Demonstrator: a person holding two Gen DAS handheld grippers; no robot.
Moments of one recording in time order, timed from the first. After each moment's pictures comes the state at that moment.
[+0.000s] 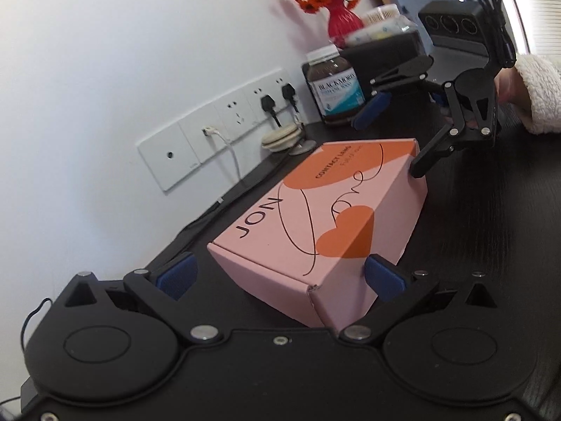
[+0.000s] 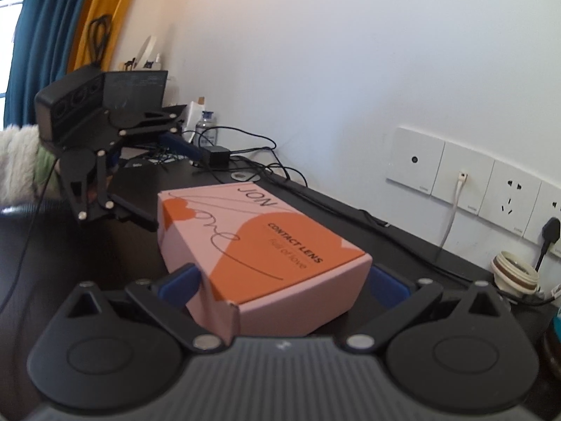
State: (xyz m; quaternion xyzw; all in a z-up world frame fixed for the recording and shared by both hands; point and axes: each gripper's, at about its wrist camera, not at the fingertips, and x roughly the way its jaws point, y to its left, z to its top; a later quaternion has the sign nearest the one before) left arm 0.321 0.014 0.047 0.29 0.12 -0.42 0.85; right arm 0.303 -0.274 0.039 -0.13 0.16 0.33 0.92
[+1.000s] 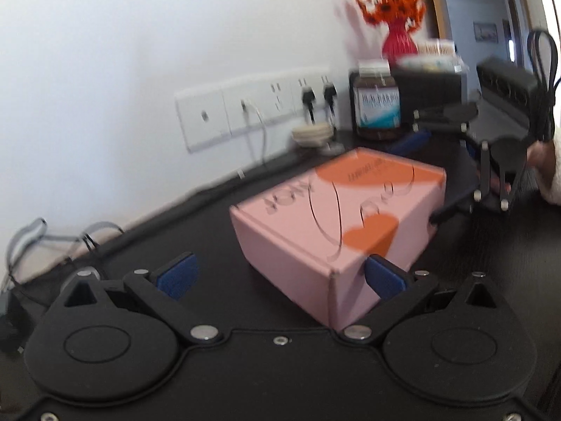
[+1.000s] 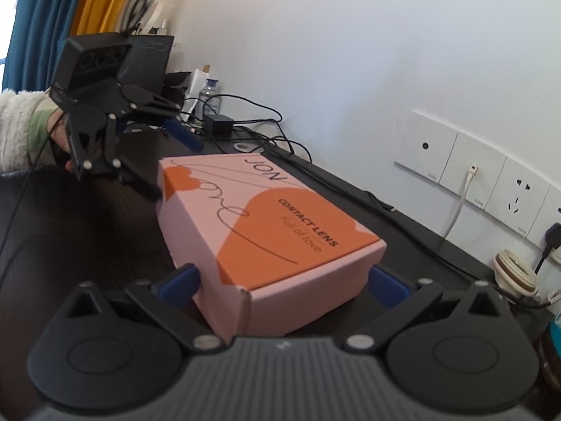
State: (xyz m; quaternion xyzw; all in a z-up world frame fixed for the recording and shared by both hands) left arm 0.331 0.043 0.053 0.15 0.16 -0.38 0.90; right arm 0.305 -0.256 0.034 -0.18 0.19 0.32 0.91
